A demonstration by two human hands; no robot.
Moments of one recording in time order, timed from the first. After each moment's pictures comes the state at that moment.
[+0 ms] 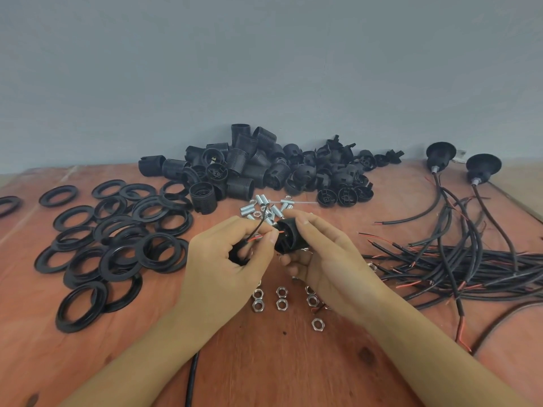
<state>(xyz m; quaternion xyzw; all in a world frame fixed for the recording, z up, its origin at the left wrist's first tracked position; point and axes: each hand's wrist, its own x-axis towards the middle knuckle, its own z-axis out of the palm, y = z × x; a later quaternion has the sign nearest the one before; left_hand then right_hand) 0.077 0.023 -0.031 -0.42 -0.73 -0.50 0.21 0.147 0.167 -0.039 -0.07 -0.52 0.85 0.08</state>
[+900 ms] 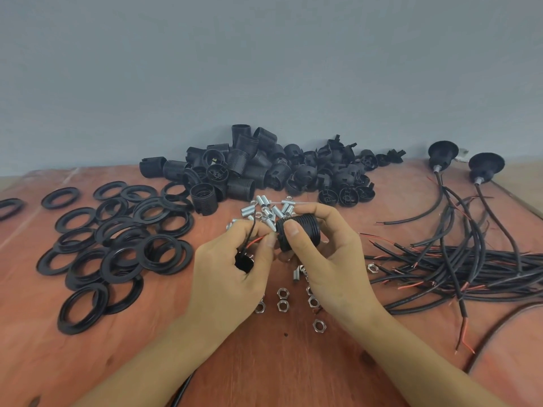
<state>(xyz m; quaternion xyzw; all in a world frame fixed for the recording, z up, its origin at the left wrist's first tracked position) 0.084 0.027 -0.042 -0.39 -0.73 -0.53 0.18 0.146 0.154 -0.044 -0.04 -0.64 0.70 0.30</state>
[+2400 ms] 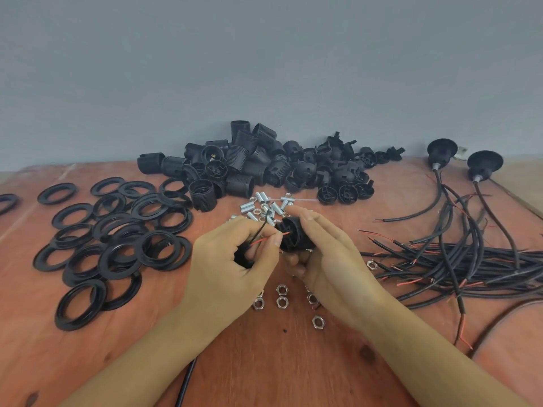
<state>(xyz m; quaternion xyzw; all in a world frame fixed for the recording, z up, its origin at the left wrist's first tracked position) 0.078 0.025 -0.037 -0.43 -0.72 -0.51 0.20 0.144 0.161 -0.044 -0.10 -0.51 0.85 0.11</state>
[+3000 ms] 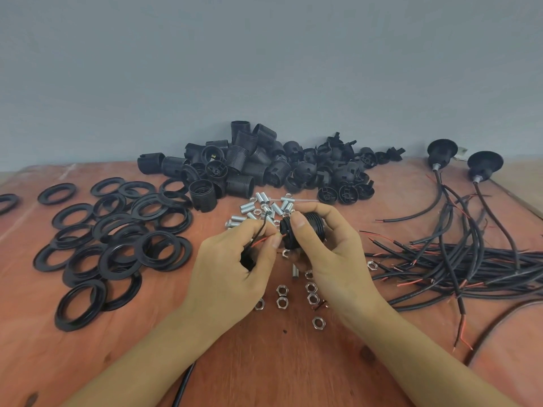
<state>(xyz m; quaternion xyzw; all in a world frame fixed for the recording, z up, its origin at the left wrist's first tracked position) 0.079 0.025 -0.040 -0.43 -0.74 -0.49 0.18 0.147 0.156 -0.043 -0.08 -0.64 0.71 0.26</state>
